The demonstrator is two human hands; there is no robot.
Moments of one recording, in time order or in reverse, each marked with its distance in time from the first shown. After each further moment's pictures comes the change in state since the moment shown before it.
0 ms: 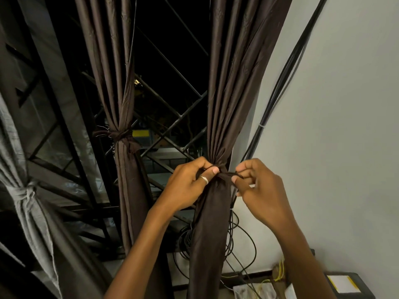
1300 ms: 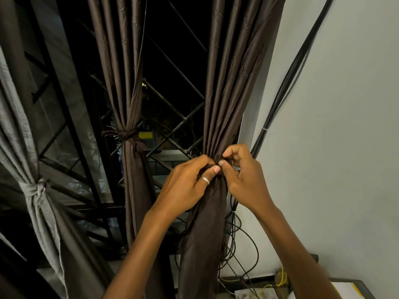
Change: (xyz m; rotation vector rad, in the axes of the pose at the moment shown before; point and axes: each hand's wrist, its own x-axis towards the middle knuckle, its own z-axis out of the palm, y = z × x) left_hand -0.014 0.011 -0.016 0.132 0.083 0.192; right_hand 0.033 -0.005 0.034 0.226 -0.012 -0.355
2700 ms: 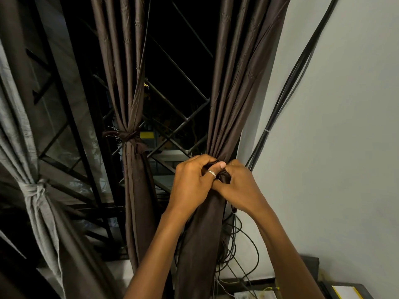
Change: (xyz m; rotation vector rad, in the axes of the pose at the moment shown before) left_hand 0.011 0.010 0.018 -0.064 0.244 -0.117; right_hand -0.001 0.009 0.010 -0.239 -0.236 0.199
